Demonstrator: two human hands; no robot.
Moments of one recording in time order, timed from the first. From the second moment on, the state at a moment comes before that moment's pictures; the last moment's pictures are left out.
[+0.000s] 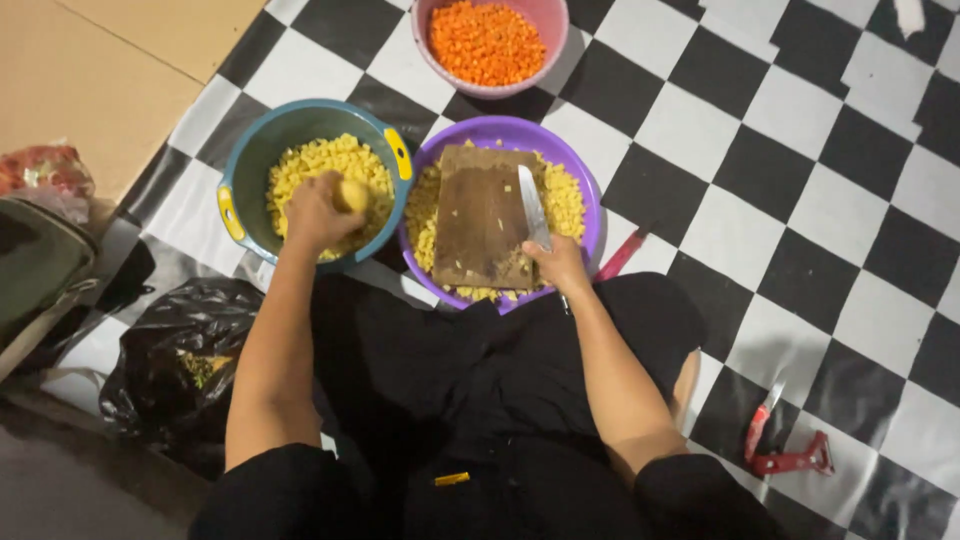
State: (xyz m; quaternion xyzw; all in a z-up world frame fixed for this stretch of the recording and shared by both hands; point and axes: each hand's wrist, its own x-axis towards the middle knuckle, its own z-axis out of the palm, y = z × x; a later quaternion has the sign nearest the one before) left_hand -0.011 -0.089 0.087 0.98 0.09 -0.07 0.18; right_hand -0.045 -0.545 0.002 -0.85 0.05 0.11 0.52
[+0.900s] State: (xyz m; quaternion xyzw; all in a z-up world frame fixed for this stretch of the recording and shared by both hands) left_hand -0.004 -0.120 0.053 0.91 0.18 0.11 0.34; right_hand -0.232 -0.448 0.050 -0.86 -0.08 0.11 0.50
